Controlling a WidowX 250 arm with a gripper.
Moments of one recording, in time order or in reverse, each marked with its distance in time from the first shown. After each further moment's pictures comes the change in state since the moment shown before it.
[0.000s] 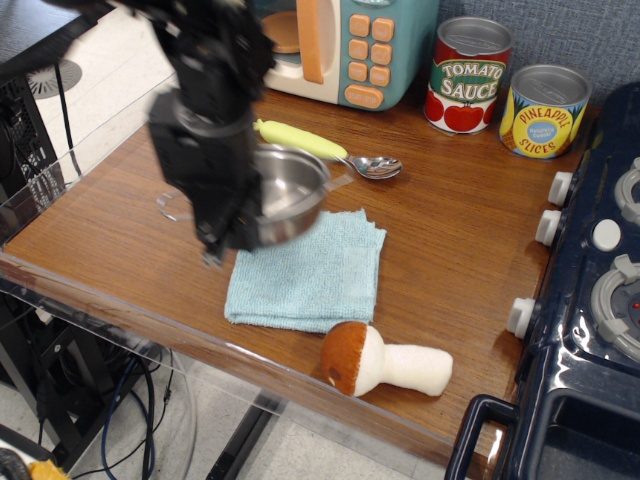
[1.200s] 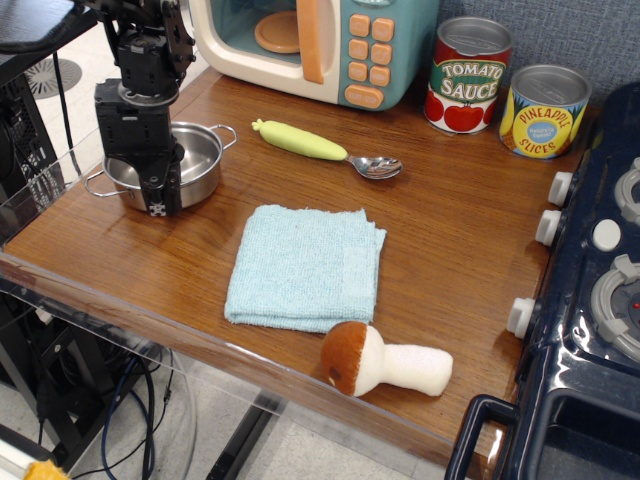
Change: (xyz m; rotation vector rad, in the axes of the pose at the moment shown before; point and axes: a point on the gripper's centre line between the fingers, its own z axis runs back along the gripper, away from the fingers) arm 0.100 -0.056 -0.058 0.136 -0.112 0.351
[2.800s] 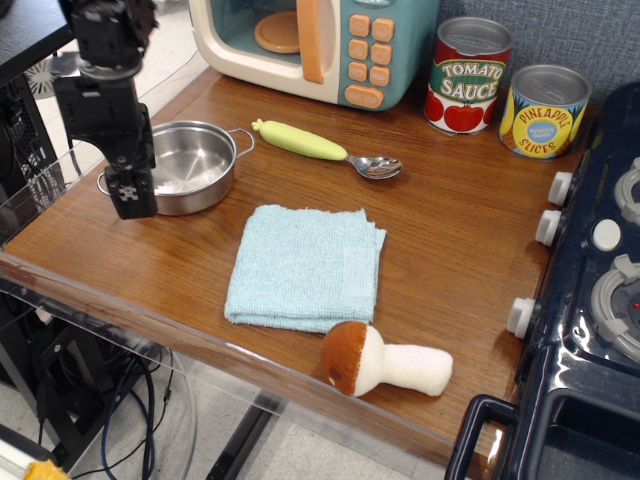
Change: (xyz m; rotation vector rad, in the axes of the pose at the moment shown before) arm 0.015 0.006 0.024 -0.042 -0.007 0.054
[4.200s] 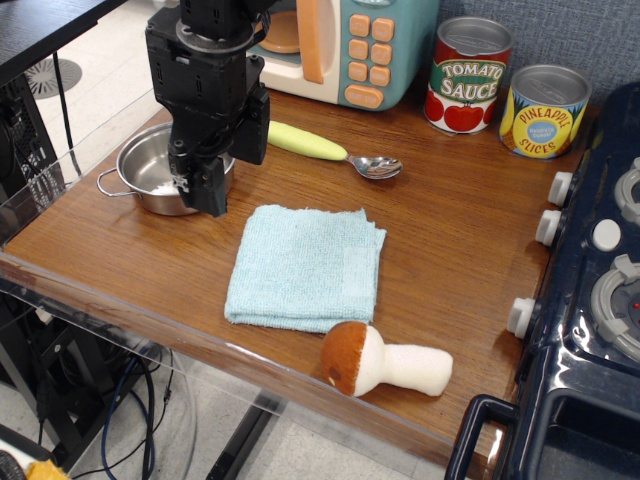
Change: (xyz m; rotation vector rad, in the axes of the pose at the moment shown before) arm -0.061 0.052 0.063 -0.054 0.030 -0.572
